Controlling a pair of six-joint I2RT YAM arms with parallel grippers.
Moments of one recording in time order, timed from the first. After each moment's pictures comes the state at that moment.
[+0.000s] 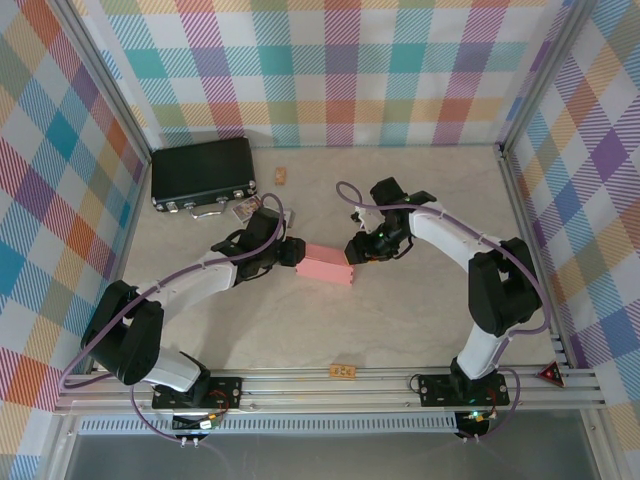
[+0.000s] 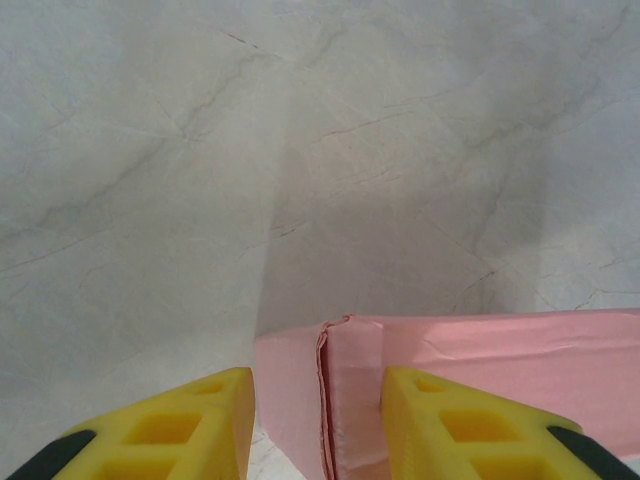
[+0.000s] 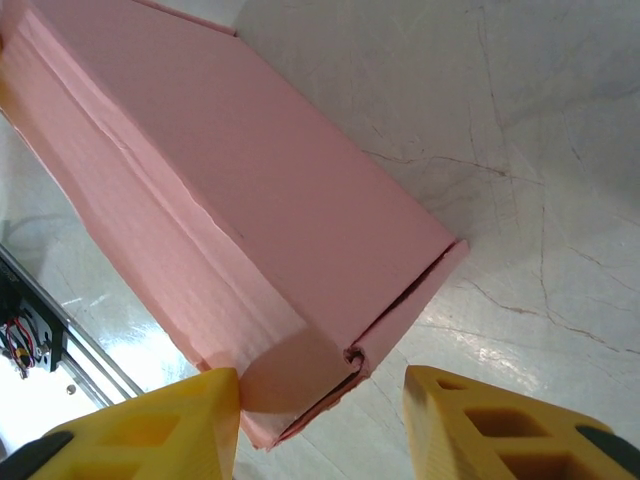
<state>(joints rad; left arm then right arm) -0.56 1.45 0.87 -0.21 0.03 -0.40 0.48 1.74 1.30 -0.89 -0.51 0.12</state>
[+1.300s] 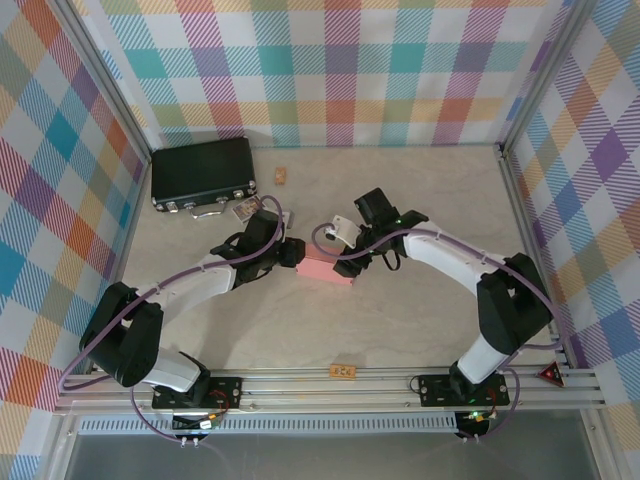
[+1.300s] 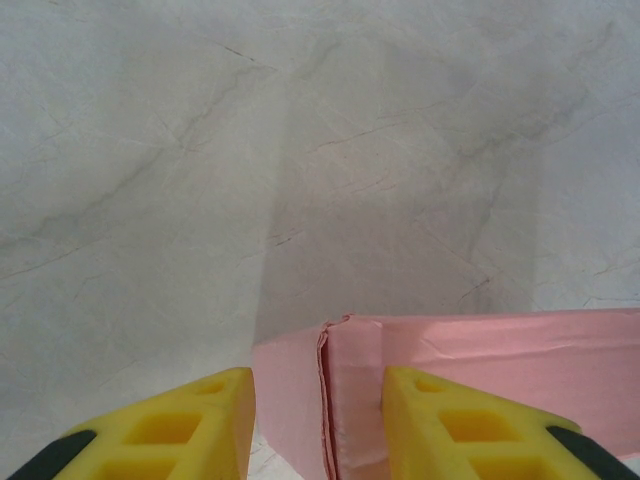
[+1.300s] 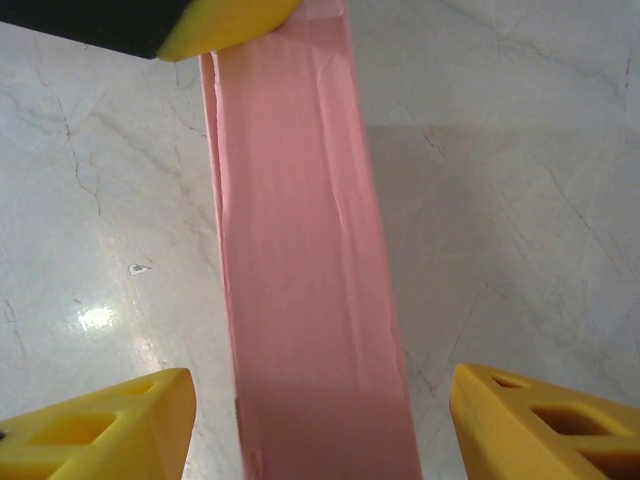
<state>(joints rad) -0.56 1.44 0.84 -0.16 0.03 -0.40 0.62 1.63 1.17 -0.58 -0.34 -0.51</state>
